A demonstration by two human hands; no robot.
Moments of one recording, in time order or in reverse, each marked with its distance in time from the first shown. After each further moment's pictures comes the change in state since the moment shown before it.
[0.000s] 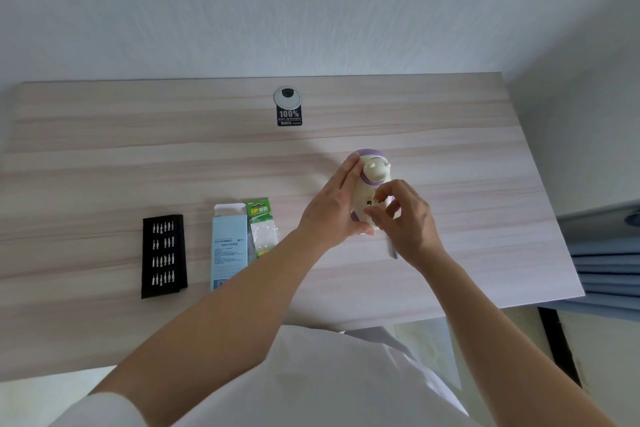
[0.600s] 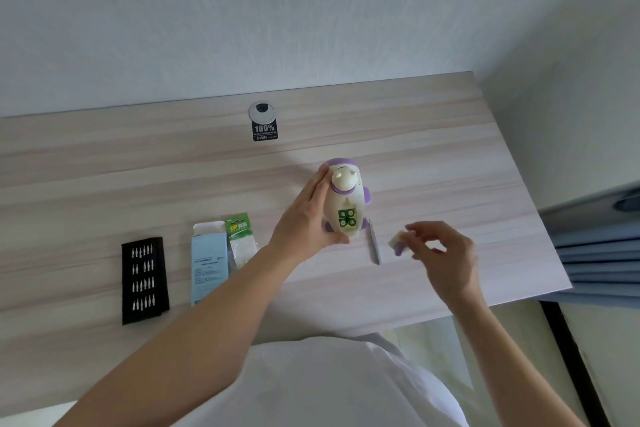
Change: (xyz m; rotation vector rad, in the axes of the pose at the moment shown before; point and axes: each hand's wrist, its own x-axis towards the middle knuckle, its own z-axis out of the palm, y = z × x) left_hand 0.001 0.000 0.000 0.043 -0.011 0.025; right_hand -0.054 0.033 -0.058 0.287 0.239 0.246
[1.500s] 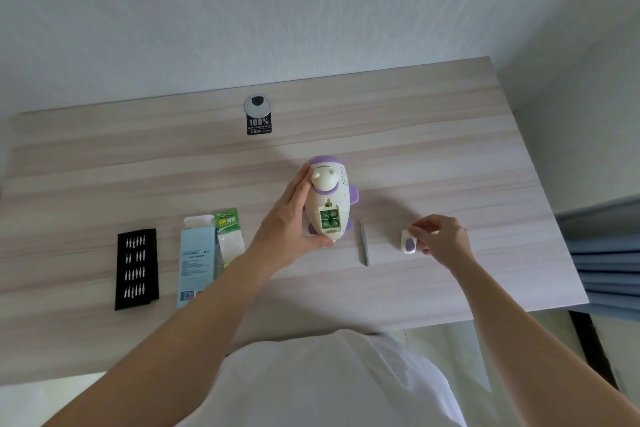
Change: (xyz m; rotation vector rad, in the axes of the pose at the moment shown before) left_hand -0.005 0.018 0.006 -0.032 -0.015 -0.098; right_hand 0.094 0.106 -0.034 -0.289 -0.211 0.396
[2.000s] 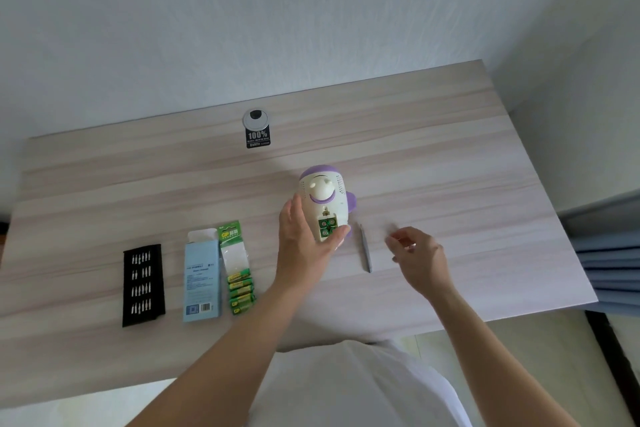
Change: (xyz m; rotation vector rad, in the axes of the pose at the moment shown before) left_hand -0.009 0.032 0.034 -0.139 0.257 -0.369; right_hand -0.053 -0.026 0.036 0.035 0.039 -0.139
